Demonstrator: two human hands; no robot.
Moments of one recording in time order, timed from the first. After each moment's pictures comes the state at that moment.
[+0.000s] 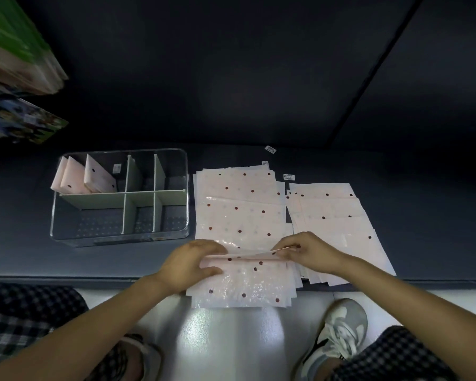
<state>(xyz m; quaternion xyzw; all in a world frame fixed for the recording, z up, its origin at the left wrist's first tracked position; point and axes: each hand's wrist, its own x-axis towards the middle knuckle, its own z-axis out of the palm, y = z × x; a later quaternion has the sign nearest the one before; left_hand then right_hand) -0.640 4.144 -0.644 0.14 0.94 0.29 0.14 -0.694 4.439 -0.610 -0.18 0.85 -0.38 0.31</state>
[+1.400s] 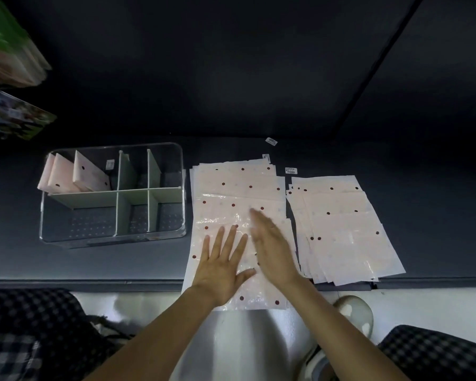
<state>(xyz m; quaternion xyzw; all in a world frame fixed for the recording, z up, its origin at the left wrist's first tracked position) -0.633 4.215 -0.680 0.14 0.97 0.04 0.20 -0.671 4.355 -0.650 -0.11 0.92 -0.38 0.05</state>
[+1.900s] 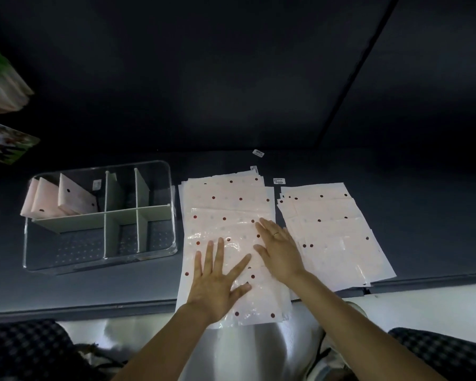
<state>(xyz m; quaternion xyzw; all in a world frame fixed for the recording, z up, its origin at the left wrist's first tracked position) -0.636 4.215 -0.680 0.14 0.97 0.06 0.19 -0.700 4.393 -0.673 -0.12 0.97 -0.16 0.12</state>
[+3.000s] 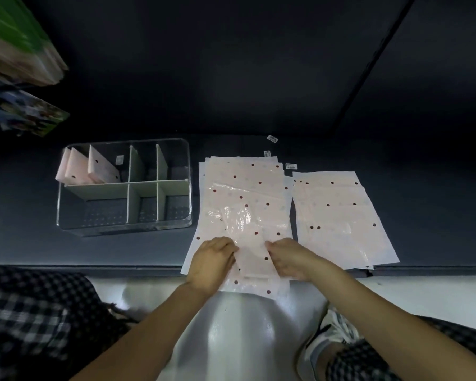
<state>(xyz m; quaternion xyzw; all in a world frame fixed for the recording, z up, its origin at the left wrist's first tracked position) -0.614 4.199 -0.654 0.14 0.96 0.23 0.01 -0.663 4.385 -0.631 0.22 0.72 -0.51 0.41</state>
